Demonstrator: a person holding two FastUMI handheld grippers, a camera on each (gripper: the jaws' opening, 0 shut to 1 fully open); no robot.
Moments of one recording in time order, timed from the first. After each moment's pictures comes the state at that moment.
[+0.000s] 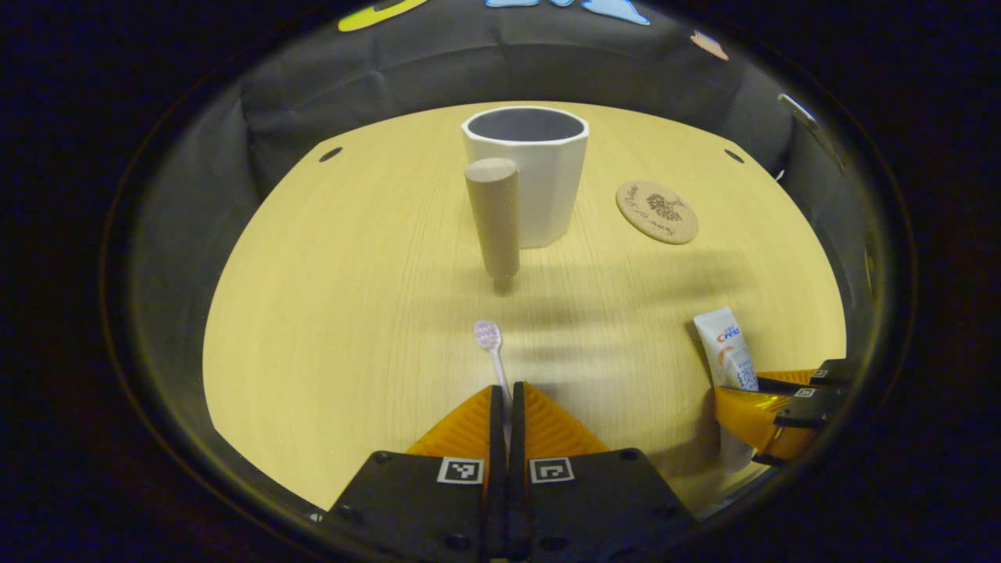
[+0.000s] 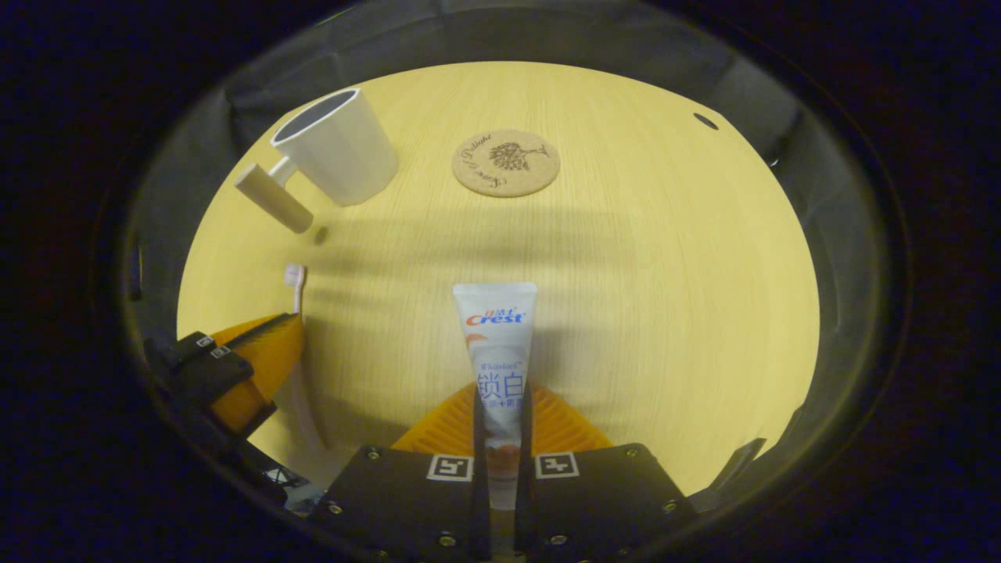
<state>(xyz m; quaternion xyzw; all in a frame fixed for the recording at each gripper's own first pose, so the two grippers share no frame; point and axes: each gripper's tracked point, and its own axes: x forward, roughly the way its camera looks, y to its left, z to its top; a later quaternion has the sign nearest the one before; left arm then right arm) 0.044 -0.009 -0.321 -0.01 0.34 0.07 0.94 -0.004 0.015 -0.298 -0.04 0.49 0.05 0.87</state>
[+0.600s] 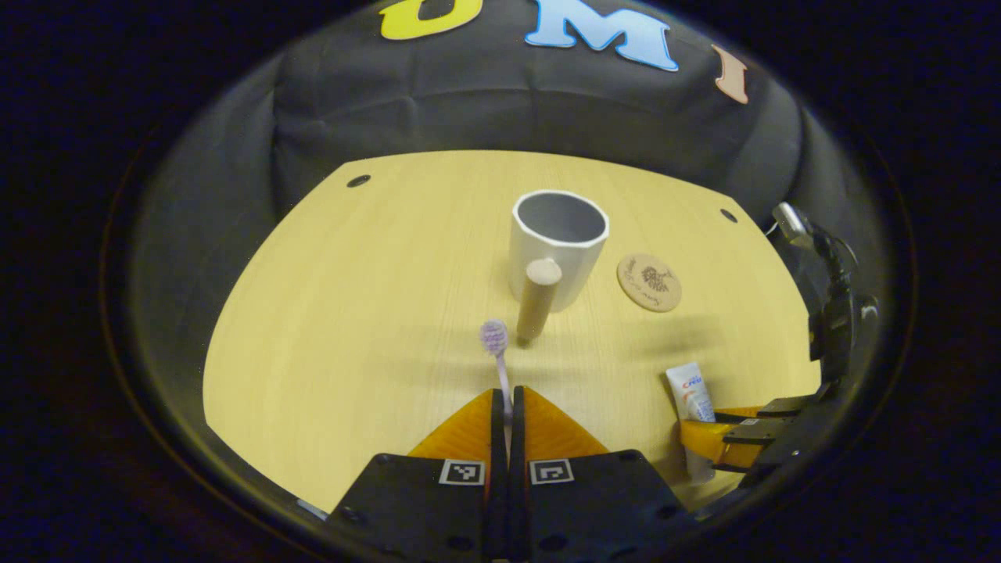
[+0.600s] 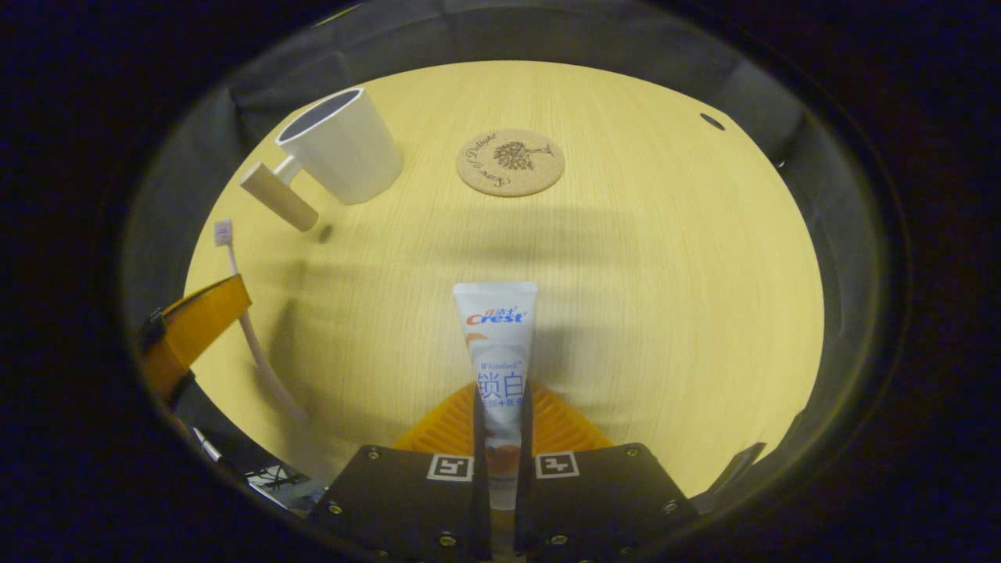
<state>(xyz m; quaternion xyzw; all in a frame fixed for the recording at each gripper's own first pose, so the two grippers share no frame) 0.028 0.012 -0.238 -0.06 0.24 0.07 0.97 -0.003 0.014 -0.296 -0.05 0.48 0.06 0.87</state>
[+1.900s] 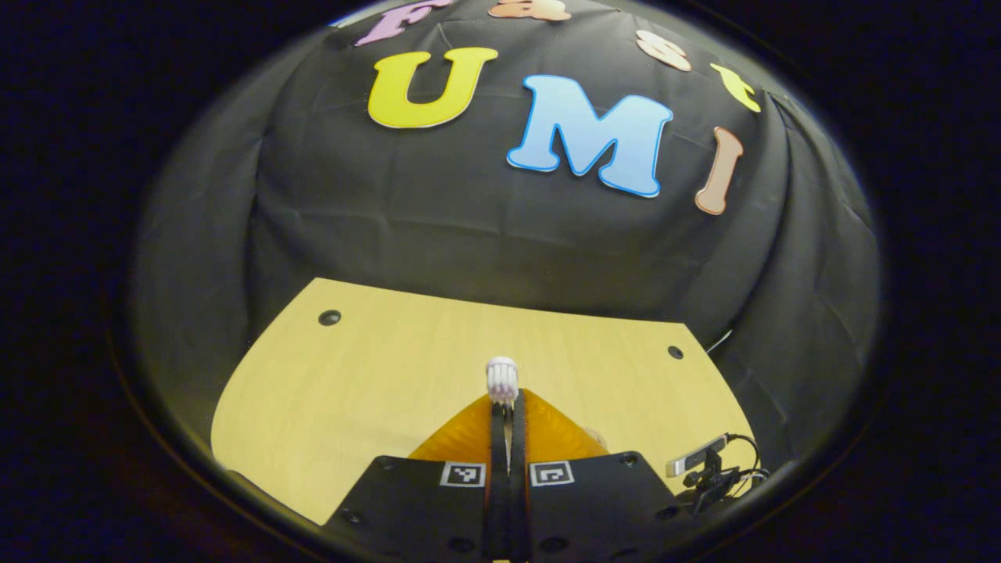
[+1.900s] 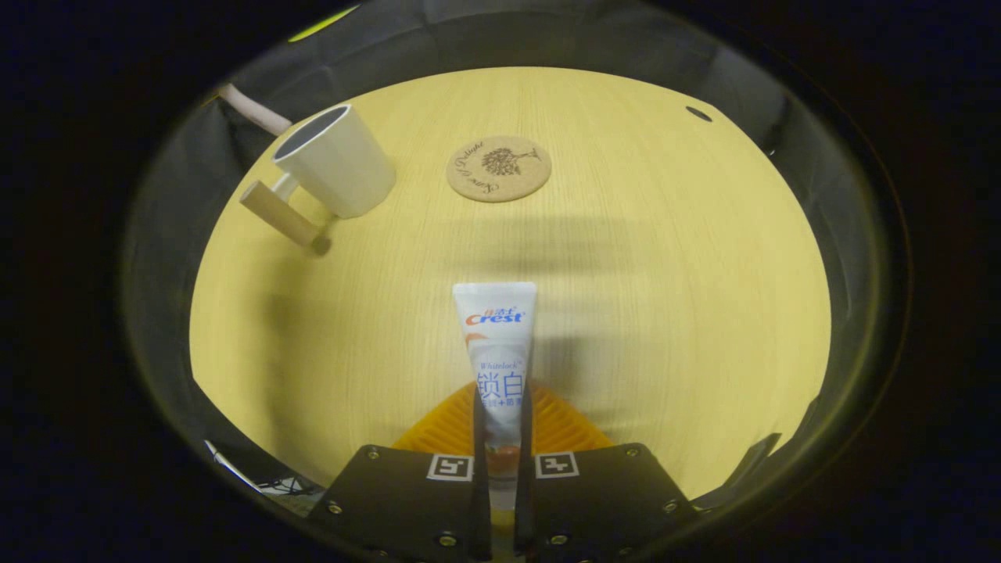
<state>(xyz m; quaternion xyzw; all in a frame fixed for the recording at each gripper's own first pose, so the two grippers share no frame) 0.100 0.014 -0.028 -0.09 0.06 -0.01 0.99 -0.002 0.013 -0.295 -0.01 0.46 0.06 0.89</state>
